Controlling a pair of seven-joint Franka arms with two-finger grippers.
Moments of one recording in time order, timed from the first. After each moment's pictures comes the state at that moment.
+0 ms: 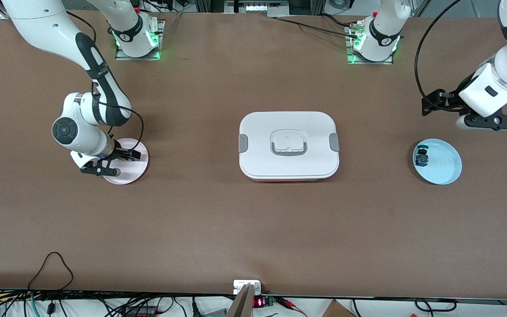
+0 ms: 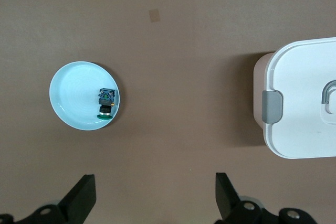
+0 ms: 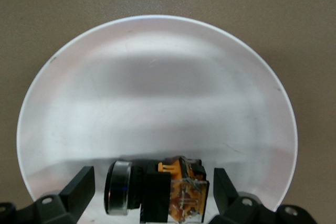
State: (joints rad) left arm -0.02 0.01 -0.06 -1.68 0.00 1.58 -0.04; right arm 0.13 0.45 -0.07 -2.15 0.05 2.49 0.11
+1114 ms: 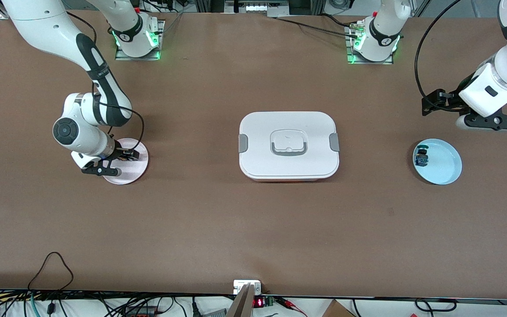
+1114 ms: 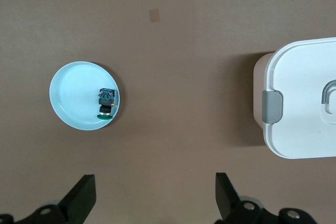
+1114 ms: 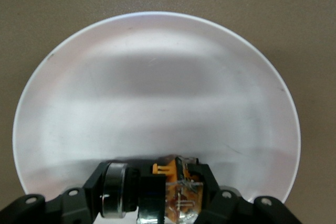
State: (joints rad) left arm -0.02 0.01 -0.06 -1.68 0.00 1.58 -0.04; right arm 0.13 0.46 -0.07 -2.15 0.05 2.49 0.10
